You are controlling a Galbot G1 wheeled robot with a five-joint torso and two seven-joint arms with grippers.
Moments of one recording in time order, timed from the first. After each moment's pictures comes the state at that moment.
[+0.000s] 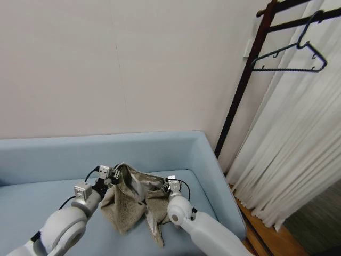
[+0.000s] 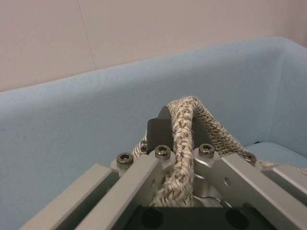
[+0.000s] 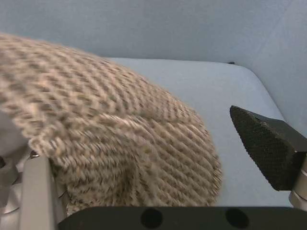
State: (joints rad) left arm 1.32 -0.70 -0.54 -2.31 -0.75 0.33 -0.26; right arm -0.72 1.16 -0.35 1.85 0.94 -0.55 1.03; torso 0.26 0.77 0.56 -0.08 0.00
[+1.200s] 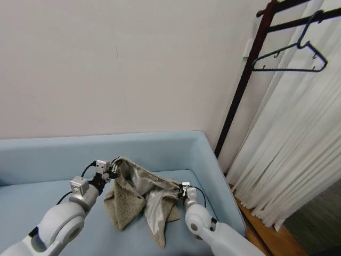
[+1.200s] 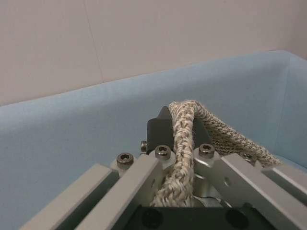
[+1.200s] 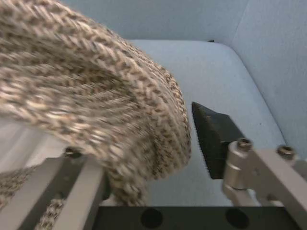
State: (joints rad) left arm 1.31 -0.70 -0.56 -2.31 -0.75 0.32 -0.27; right arm -0.88 1.02 -0.26 1.96 0.93 -0.51 0.95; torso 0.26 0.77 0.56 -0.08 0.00
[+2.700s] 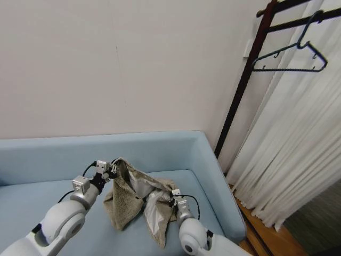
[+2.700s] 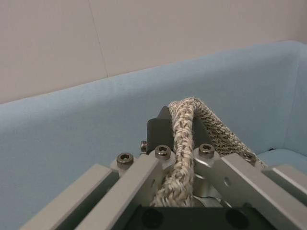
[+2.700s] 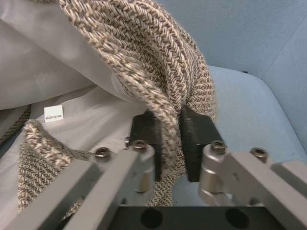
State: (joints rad) left arm 1.29 -0.70 -0.54 -2.26 -0.73 0.31 -0.23; right arm -0.88 1.03 -0.40 1.98 0.74 -0.47 0.87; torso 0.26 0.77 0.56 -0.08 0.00
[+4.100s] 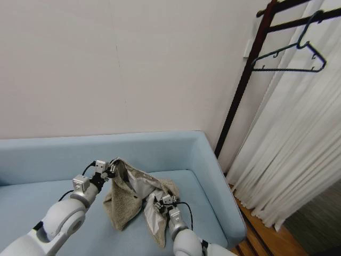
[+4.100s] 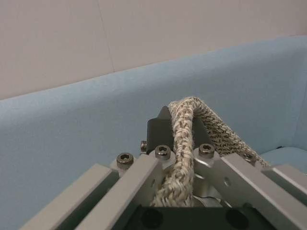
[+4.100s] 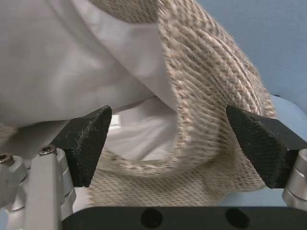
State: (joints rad) left arm 1.28 -0.69 -0.54 -2.23 -0.73 0.30 -0.24; right arm -0.86 1.05 -0.50 1.96 0.62 -0.36 0.82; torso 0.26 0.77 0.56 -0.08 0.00
